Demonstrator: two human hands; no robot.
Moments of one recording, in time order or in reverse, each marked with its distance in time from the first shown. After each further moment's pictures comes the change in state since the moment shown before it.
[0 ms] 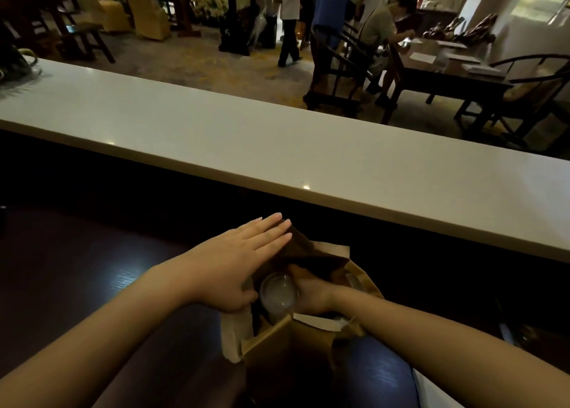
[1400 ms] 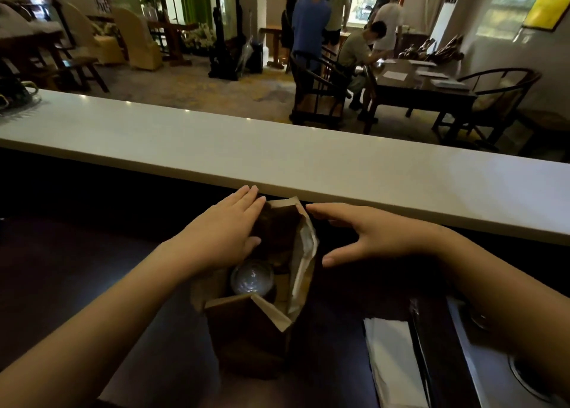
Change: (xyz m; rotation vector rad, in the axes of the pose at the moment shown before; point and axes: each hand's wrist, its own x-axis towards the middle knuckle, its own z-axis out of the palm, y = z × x) left_hand 0.014 0.092 -0.043 0.005 0.126 -0.367; right_hand -0.196 0.025 -0.114 -0.016 0.199 -0.340
